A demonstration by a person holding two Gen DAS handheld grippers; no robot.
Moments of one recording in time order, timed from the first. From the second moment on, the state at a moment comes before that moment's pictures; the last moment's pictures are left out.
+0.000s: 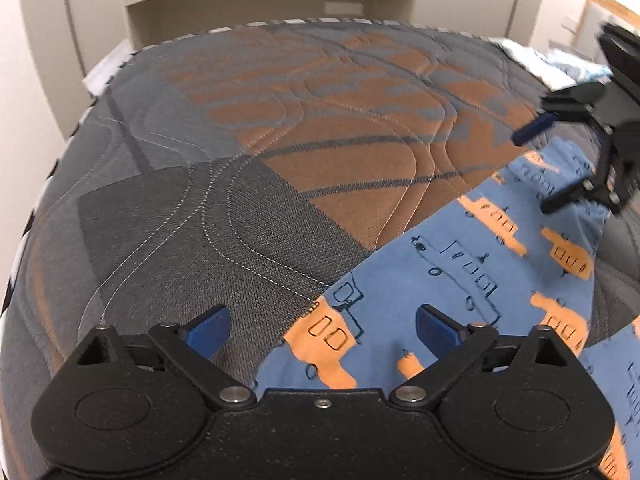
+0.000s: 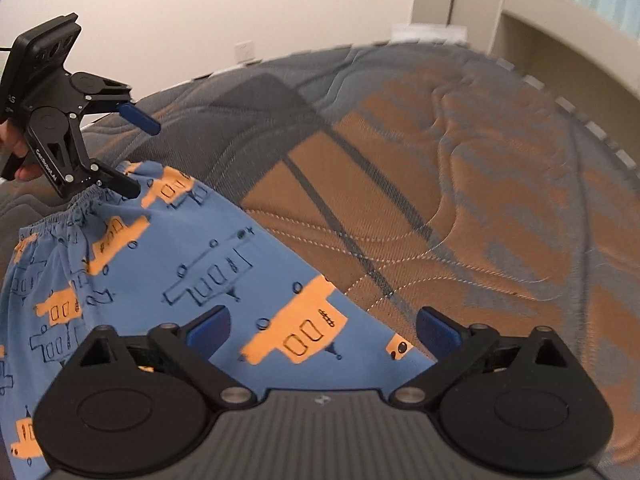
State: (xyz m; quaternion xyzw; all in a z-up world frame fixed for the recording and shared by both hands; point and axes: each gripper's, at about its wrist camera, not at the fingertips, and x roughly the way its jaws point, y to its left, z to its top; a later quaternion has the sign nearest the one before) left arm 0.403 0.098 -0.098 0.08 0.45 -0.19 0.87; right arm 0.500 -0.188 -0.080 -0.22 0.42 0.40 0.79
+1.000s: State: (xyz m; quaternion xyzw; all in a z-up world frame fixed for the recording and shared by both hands) left arm 0.450 0.106 -0.128 0.08 0.52 -0.30 0.79; right arm 0.587 -0.196 -0.120 -0.26 0.51 0.52 0.63
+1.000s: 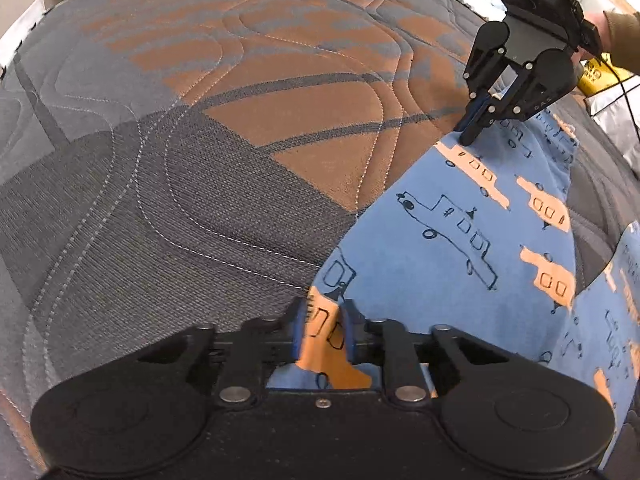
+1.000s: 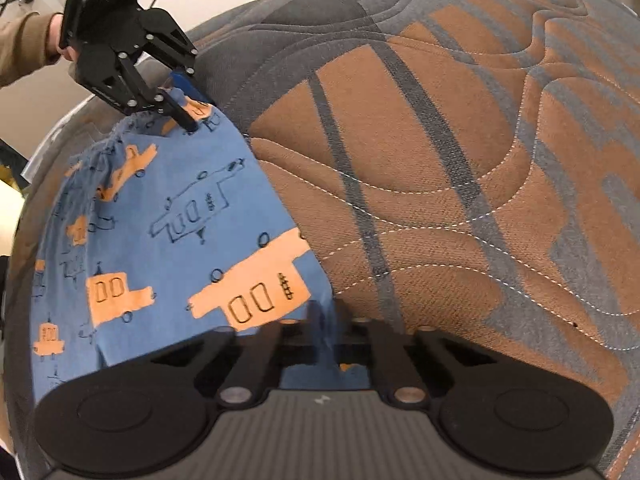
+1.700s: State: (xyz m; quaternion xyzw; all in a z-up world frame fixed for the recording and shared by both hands) left arm 0.465 0.108 -0.115 0.14 0.52 -0.26 0.80; right arm 0.593 -0.220 -0.102 -0.24 0.50 0.47 0.68
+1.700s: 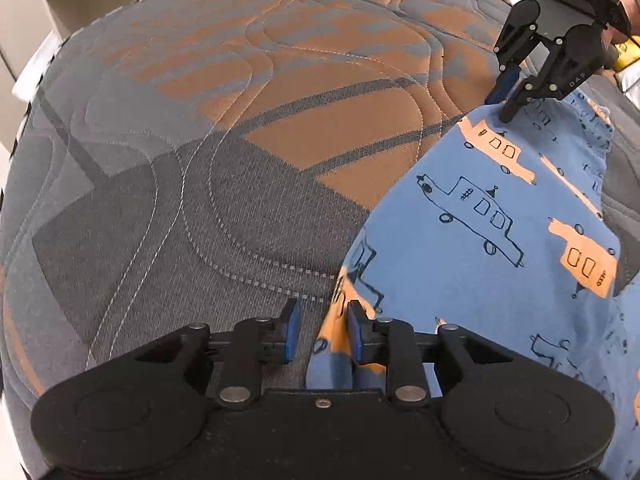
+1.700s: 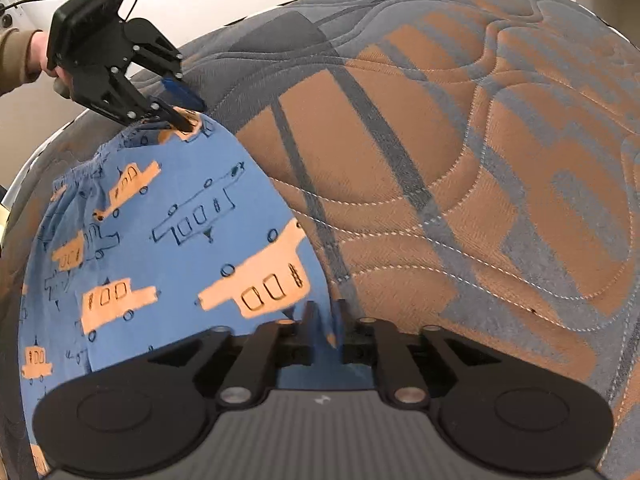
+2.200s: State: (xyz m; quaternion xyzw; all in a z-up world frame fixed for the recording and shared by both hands) left arm 0.468 0.112 -0.119 0.12 0.53 -0.27 0.79; right arm 0.618 -0.322 -0.094 -0.26 0.56 0.41 0.67
